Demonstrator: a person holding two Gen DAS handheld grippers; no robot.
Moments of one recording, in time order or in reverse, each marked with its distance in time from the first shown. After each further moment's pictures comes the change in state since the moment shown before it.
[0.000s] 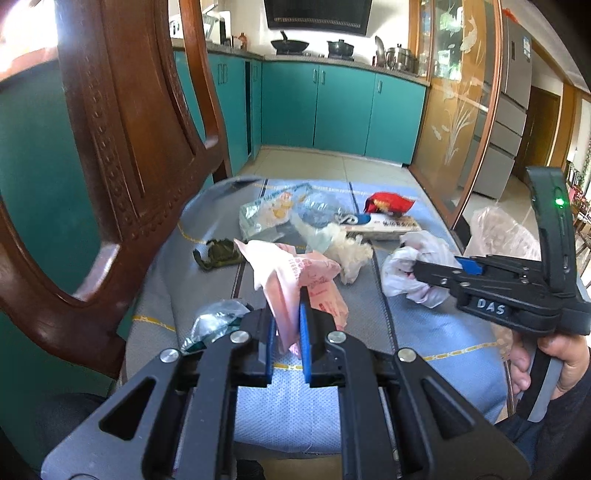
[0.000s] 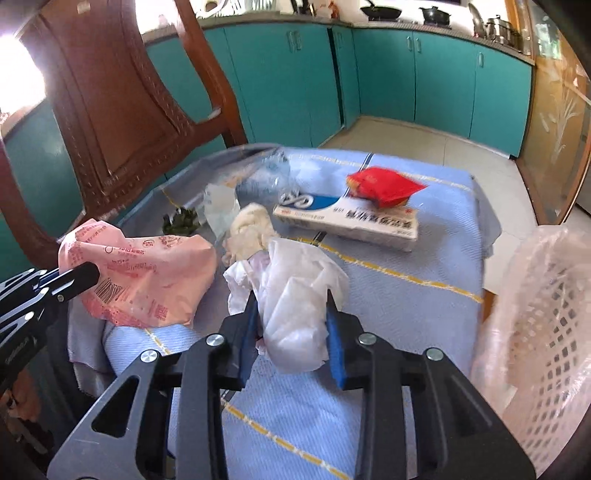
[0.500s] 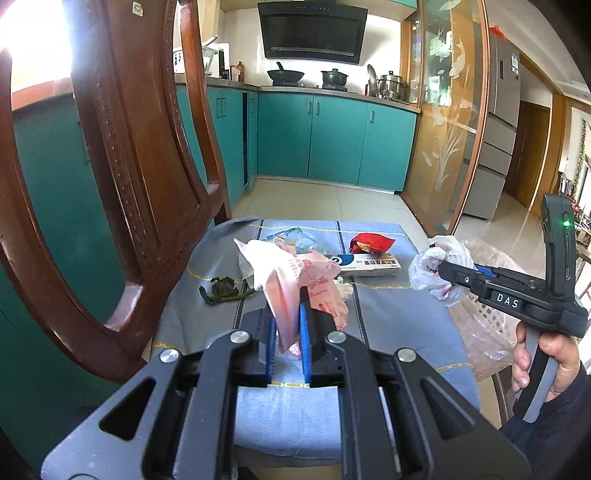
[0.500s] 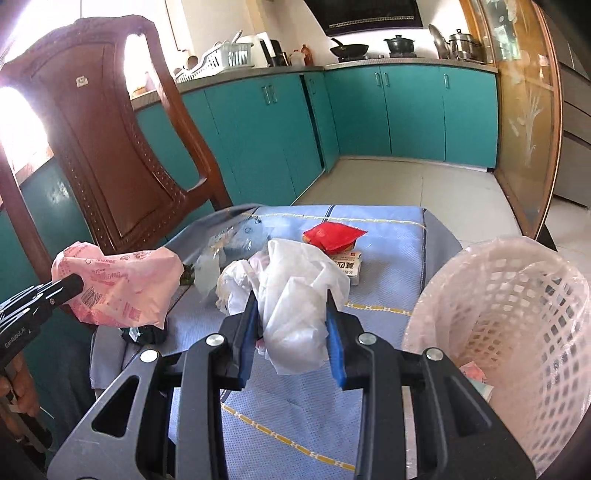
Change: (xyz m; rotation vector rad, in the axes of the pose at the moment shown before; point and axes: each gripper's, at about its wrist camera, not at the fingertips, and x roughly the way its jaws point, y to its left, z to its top) left arm -0.046 -0.004 0.018 0.004 -0.104 -0.019; right arm -0.061 -0.027 0.003 0.080 -0.170 -0.016
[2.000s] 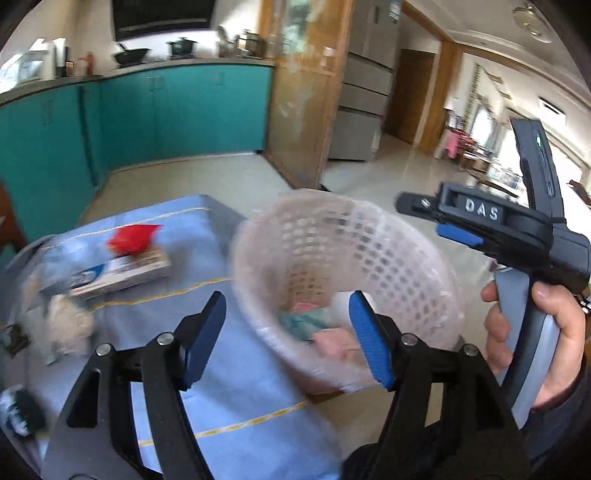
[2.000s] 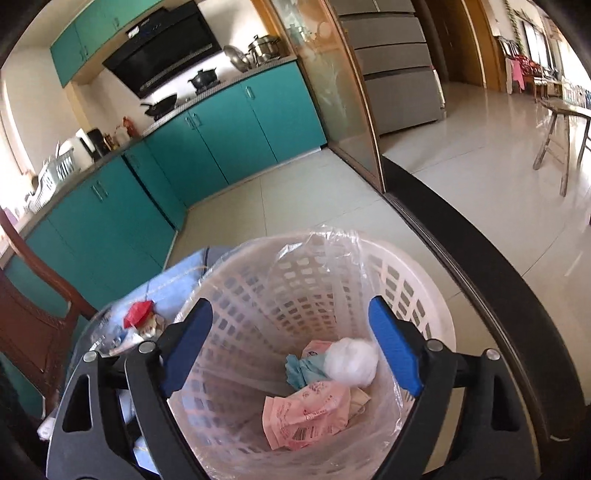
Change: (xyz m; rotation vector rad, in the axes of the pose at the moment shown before) left arm 0.087 -0.199 -0.006 0.243 0.122 -0.447; right arm -0.102 -0.159 -0.029 0.504 -0.108 -0.455
